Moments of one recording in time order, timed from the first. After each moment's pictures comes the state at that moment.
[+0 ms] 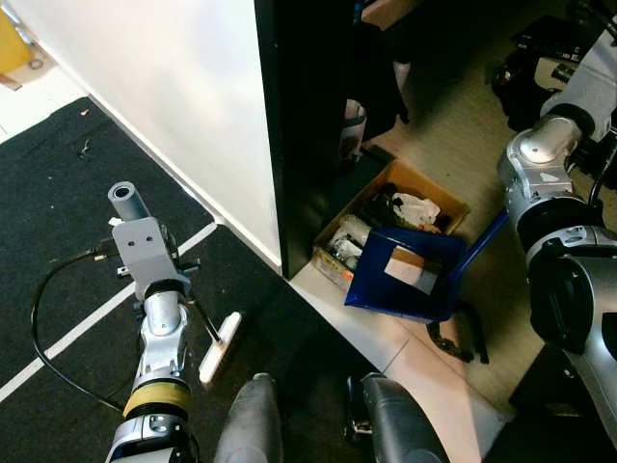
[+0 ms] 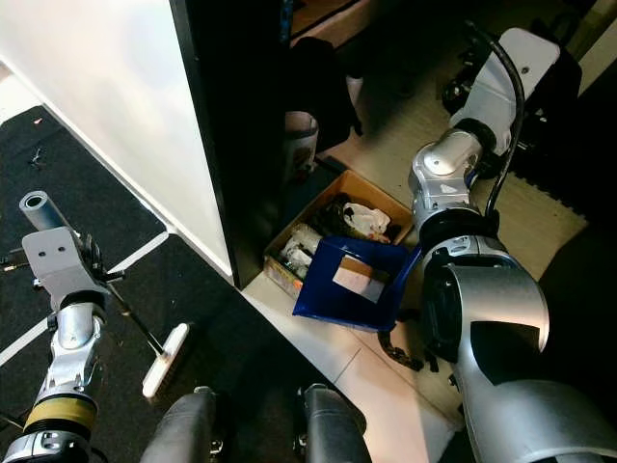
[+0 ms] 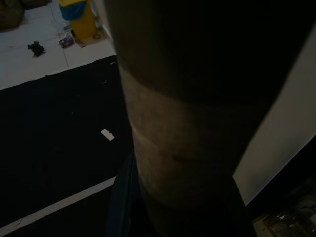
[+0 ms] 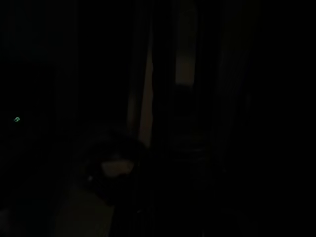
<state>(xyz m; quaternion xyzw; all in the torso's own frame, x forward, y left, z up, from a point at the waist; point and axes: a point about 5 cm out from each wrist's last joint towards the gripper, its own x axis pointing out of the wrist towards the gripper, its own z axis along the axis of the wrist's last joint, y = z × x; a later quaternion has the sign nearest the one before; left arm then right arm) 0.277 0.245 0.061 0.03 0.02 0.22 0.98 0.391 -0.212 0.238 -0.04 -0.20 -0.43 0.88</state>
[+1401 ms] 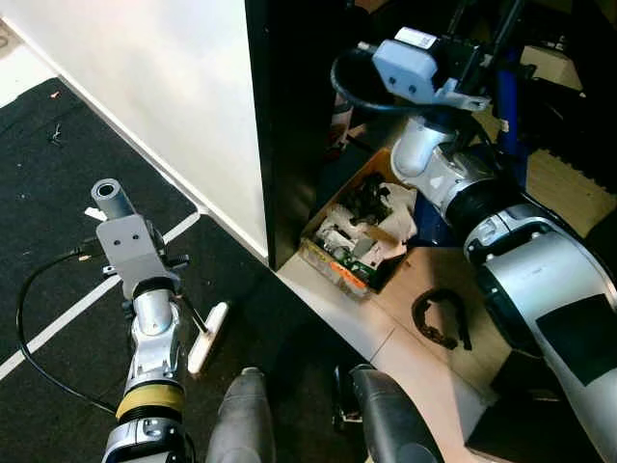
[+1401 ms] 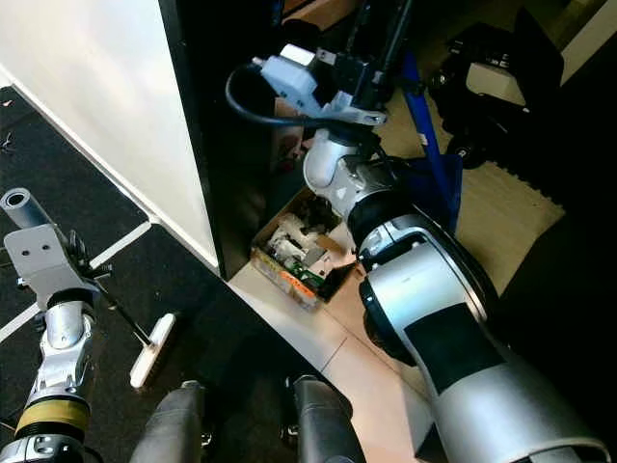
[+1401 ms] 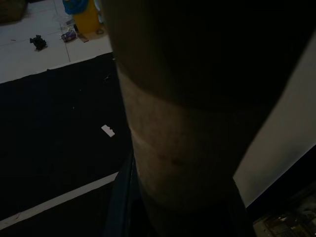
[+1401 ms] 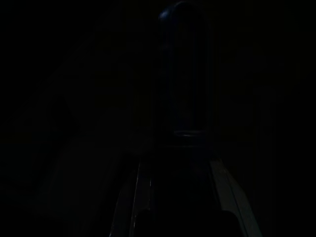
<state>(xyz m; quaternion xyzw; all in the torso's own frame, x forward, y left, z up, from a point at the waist) 0.273 0.253 0.069 0.03 0.01 0.24 0.97 0.370 -0.083 0.268 -0.24 -0.52 -0.32 0.75</state>
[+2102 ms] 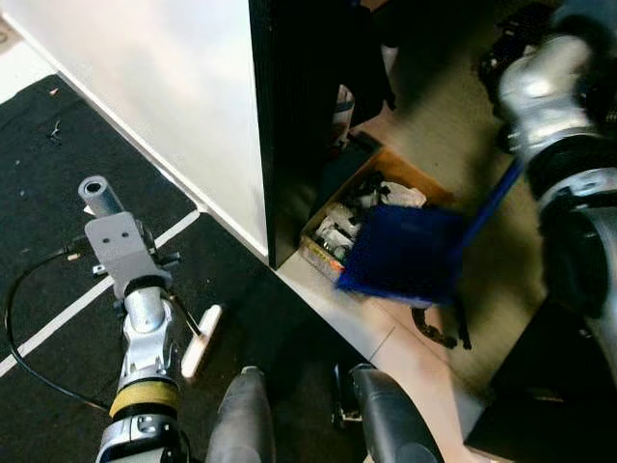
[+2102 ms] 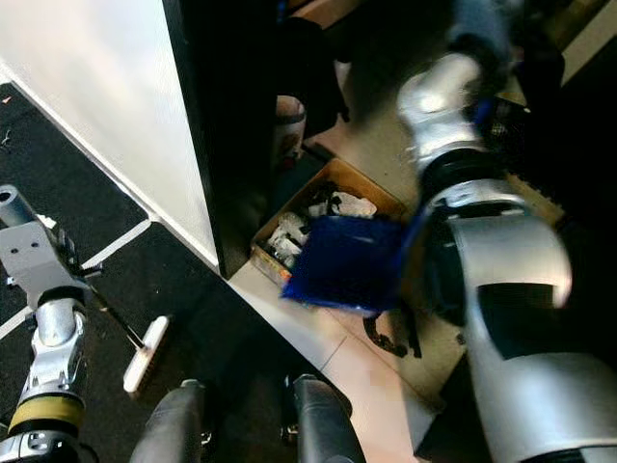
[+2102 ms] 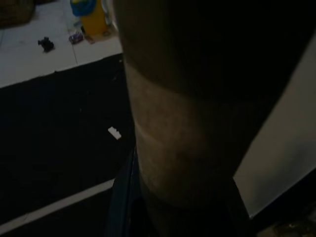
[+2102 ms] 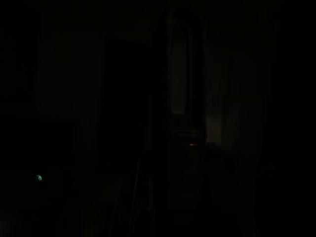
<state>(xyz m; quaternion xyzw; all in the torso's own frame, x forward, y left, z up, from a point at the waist) 0.278 0.264 0.079 0.04 0.00 0.25 0.97 0.390 -0.240 0.337 -0.02 -0.33 -0.39 0.86</state>
